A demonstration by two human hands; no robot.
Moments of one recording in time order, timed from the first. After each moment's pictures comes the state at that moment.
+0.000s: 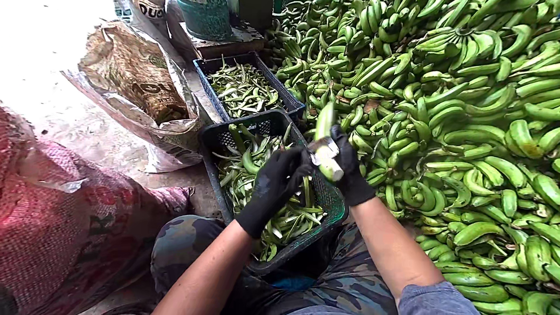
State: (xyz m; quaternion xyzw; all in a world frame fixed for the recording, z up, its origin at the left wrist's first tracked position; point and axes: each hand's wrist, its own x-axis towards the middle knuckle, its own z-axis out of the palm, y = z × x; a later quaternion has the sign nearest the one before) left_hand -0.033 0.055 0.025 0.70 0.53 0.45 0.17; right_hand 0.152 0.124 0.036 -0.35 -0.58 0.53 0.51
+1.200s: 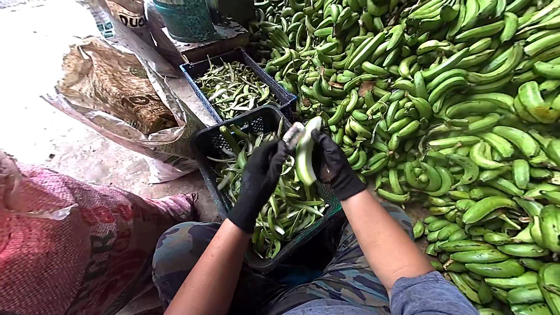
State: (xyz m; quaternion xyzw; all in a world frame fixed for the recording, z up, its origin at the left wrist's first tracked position) left_hand -0.042 0.066 0.018 0.67 0.55 0.46 0.21; right_hand 0.144 0.126 0.033 -0.34 -0.40 0.69 0.50
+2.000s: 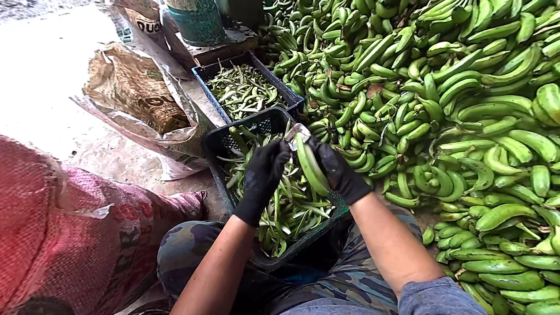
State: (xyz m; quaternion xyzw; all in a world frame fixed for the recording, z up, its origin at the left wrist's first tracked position) left_hand -0.054 0.070 0.008 0.67 0.58 0.44 0.12; right_hand 0.141 0.115 0.038 -0.40 -0.62 0.55 0.38
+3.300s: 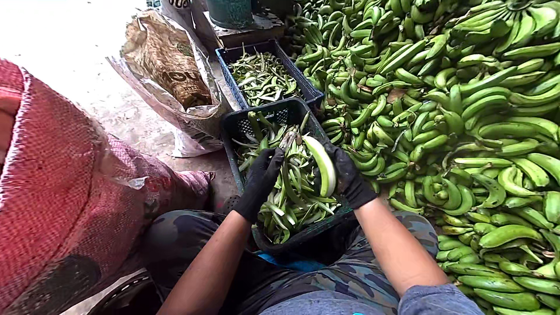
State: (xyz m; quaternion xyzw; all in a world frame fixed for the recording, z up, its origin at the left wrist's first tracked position) left_hand -0.083 0.031 -0.020 0.53 0.65 0.43 0.32; right_hand 0.136 0.111 -0.006 -0.33 -0.41 0.78 0.34
